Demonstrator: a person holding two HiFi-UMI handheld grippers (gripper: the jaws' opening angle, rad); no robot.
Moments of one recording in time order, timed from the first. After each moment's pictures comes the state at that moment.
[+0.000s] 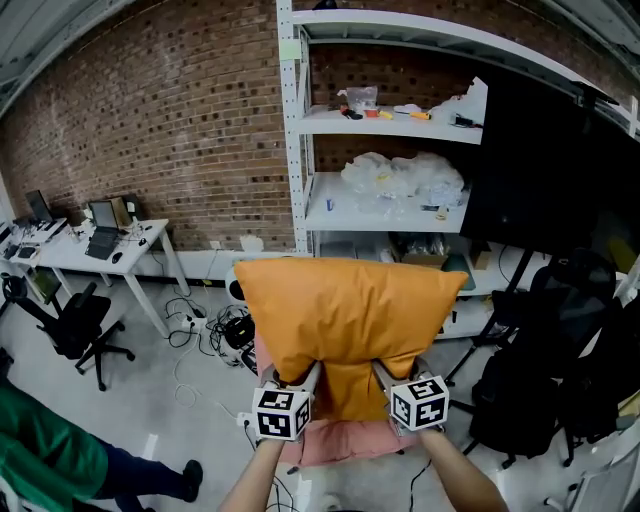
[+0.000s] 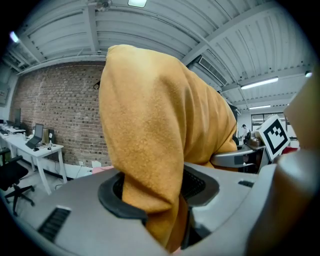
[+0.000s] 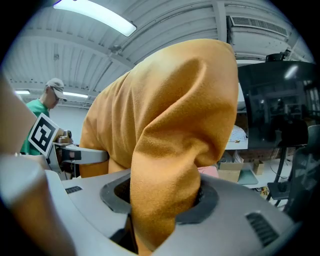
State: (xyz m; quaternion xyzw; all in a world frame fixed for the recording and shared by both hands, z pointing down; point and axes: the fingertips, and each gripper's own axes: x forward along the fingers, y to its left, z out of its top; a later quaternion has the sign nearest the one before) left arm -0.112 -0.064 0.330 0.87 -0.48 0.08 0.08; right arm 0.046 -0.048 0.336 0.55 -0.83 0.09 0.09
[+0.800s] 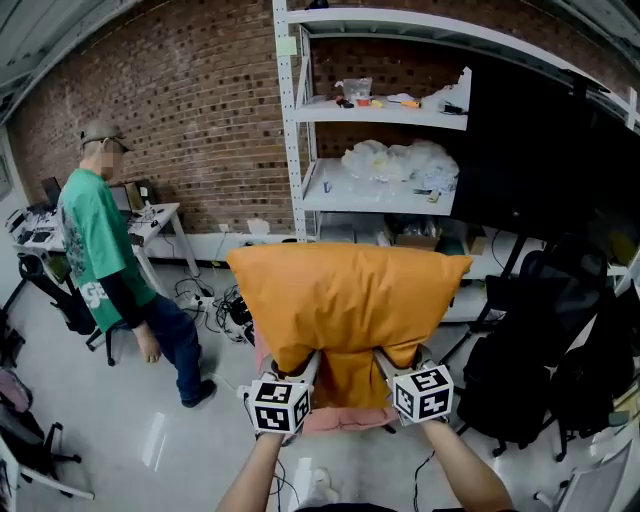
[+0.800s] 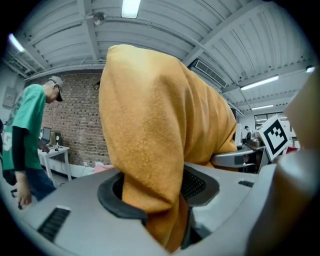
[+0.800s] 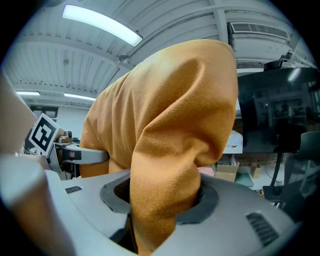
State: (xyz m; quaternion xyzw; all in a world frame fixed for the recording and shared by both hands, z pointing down) left arm -0.067 0.050 0.302 0.86 -0.50 0.07 0.07; right arm 0.092 0.055 0.308 0.53 -0.84 0.07 0.08
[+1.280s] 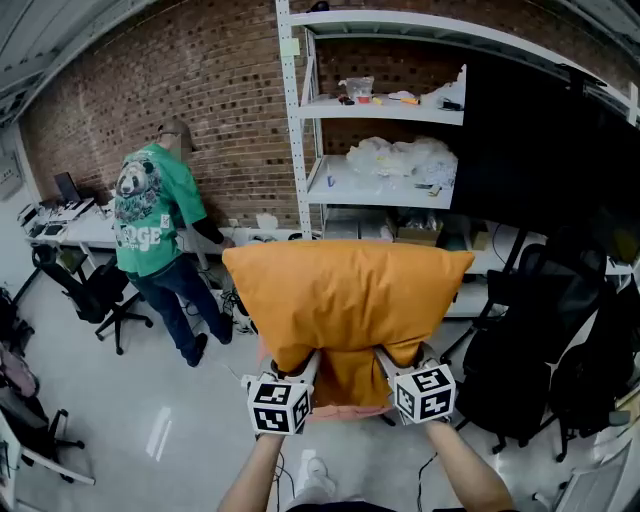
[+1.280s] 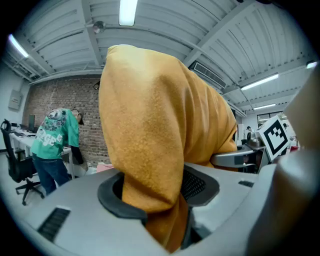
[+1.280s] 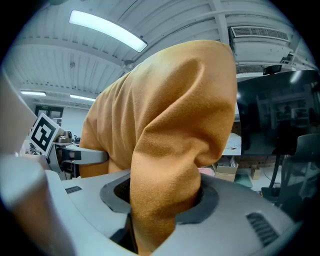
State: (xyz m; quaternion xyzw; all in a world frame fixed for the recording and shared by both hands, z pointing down) left arm -0.051 0.114 0.292 0.85 -0.52 0.06 0.07; right arm 0.109 0.114 0.296 0.51 -0.85 0.06 0.08
